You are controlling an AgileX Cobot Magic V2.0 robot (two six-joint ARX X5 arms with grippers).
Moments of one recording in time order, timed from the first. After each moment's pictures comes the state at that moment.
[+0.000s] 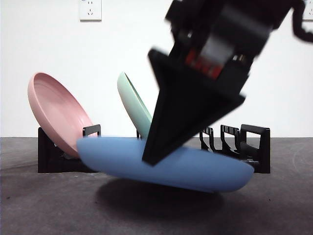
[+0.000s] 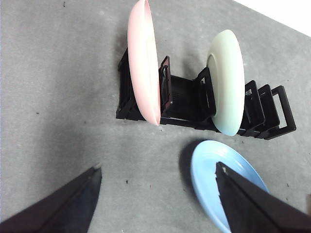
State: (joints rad) left arm -0.01 0.65 1.08 -1.08 0.31 -0.31; right arm 1.16 1.32 0.80 -0.44 0.00 -0.29
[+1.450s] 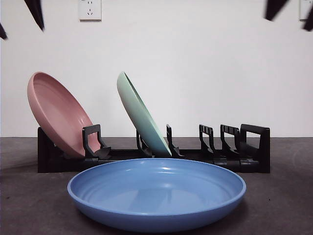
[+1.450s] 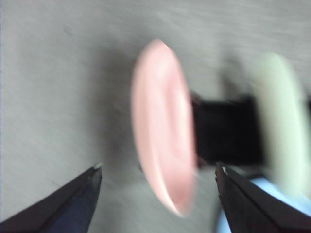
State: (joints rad) left arm -0.17 1.42 1.54 -1.03 0.04 -0.22; right arm 0.94 0.90 1.01 -1.03 0.30 0.44
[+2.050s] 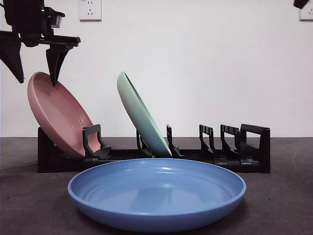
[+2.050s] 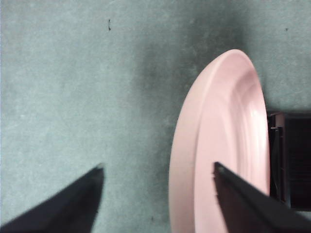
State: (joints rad) left arm -0.24 1.72 1.65 -1.01 -0.21 -0.20; right arm 0.94 0.82 1.01 -1.09 0.37 0.50
